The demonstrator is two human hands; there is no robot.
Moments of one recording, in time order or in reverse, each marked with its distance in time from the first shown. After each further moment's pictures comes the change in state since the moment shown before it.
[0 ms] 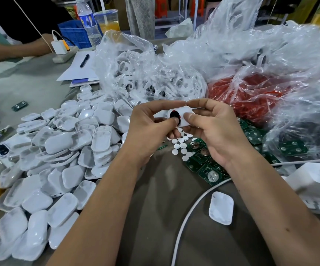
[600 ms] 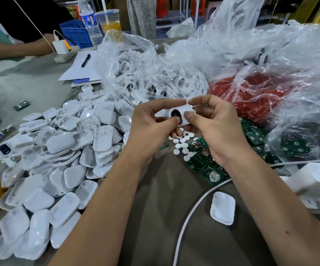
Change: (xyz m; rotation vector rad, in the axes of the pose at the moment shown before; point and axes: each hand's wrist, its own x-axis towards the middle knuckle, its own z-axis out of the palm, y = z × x) left_hand 0.000 0.000 0.002 -0.010 0.033 0.004; right_hand -0.001 0.004 0.003 -0.136 0.053 -0.119
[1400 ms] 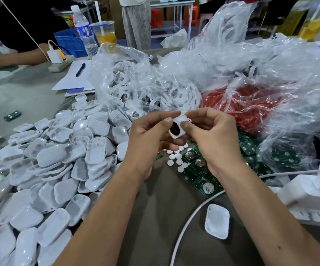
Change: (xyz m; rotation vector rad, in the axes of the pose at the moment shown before) left_hand -0.003 -0.001 0.007 -0.180 -0.001 -0.142; right_hand -0.001 -0.002 -0.002 -0.062 0.121 -0.075
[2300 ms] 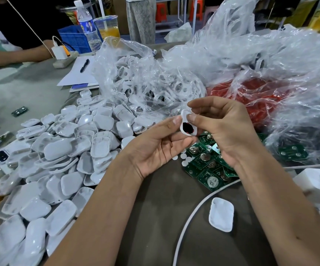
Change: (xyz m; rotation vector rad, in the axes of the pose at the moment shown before) left_hand -0.002 0.009 -0.005 -0.485 -0.245 -0.490; right_hand 0.004 -0.017 -0.016 0.129 -0.193 0.045
